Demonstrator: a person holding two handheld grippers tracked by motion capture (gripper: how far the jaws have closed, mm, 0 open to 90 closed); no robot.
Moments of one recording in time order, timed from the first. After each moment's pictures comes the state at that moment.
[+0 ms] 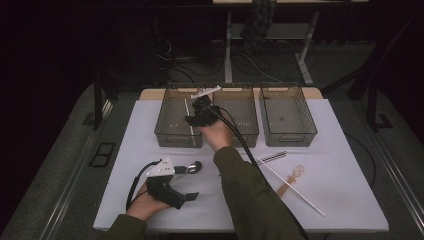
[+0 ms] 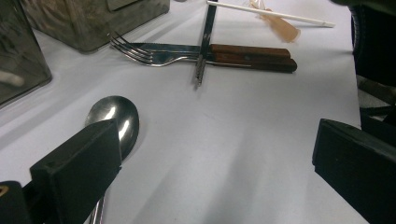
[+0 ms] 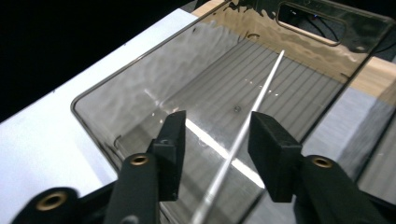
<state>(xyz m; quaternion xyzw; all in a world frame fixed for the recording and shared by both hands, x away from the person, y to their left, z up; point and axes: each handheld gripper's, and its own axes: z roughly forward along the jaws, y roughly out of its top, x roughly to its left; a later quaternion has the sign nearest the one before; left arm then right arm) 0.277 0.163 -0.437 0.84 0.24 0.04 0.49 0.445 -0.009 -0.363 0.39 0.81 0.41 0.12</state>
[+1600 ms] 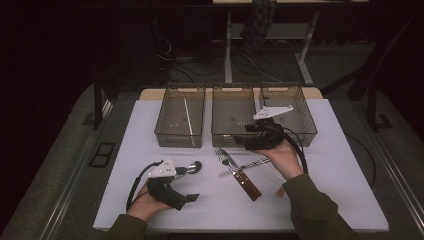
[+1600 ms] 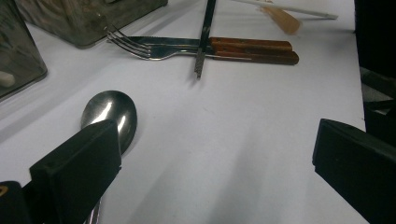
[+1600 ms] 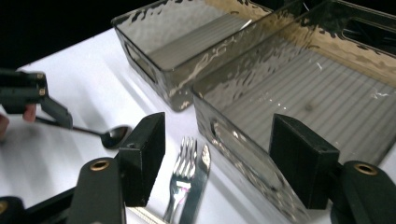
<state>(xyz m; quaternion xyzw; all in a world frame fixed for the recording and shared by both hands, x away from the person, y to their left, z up) 0.276 0.161 -0.439 0.84 0.23 0.04 0.48 0.361 -0.168 -0.353 0.34 0.82 0.45 0.12</state>
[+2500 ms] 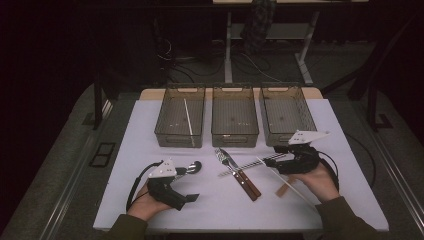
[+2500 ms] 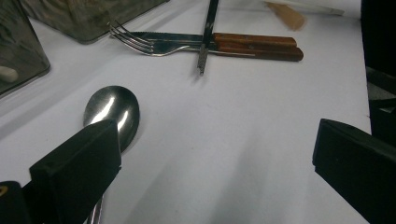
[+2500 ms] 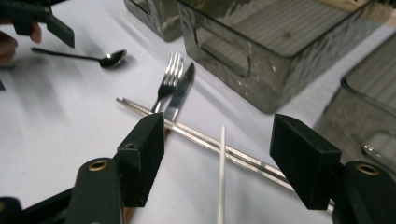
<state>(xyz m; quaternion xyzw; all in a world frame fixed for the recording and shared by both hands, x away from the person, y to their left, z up) 0.276 0.161 -0.440 0.85 0.24 0.05 0.48 0.314 -0.251 -0.389 0.34 0.83 0.44 0.11</state>
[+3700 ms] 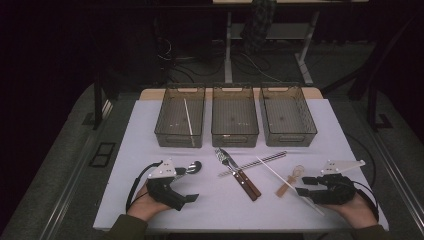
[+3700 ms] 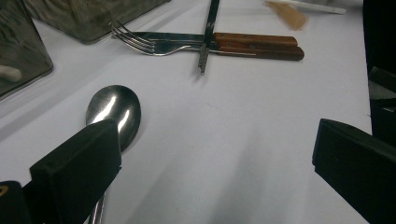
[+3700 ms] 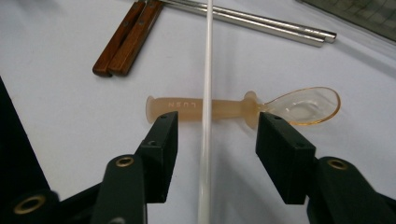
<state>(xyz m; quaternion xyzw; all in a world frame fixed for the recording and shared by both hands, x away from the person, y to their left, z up) 0.274 0.162 -0.439 0.85 0.24 0.05 0.47 0.251 -0.327 -0.424 0.37 0.84 0.38 0.07</state>
